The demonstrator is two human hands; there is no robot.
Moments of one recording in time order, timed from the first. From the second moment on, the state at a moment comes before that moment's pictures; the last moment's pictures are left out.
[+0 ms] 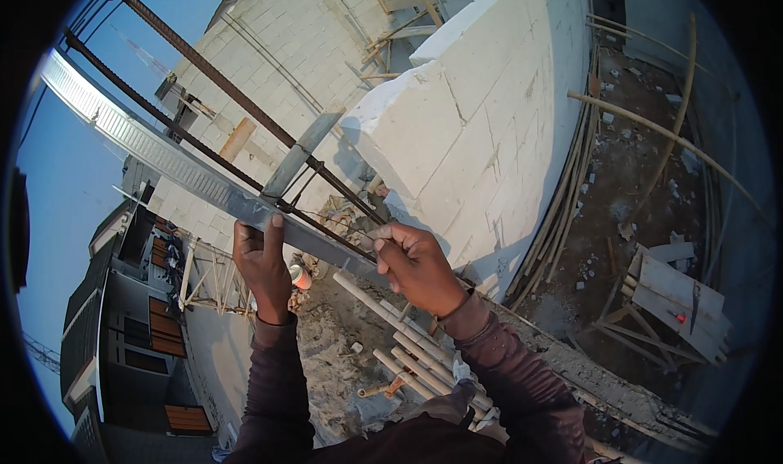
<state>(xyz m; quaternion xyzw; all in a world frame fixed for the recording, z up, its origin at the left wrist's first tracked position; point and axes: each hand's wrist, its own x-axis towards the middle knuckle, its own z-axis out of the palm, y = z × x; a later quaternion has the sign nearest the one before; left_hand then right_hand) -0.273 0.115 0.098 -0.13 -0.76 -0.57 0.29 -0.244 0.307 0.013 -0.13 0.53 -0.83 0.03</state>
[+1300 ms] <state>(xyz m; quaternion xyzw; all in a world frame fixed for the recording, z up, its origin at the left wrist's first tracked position) -0.286 0.108 0.074 -0.13 -0.71 -0.61 0.32 -0.312 0.259 0.098 -0.20 0.61 -0.76 0.10</state>
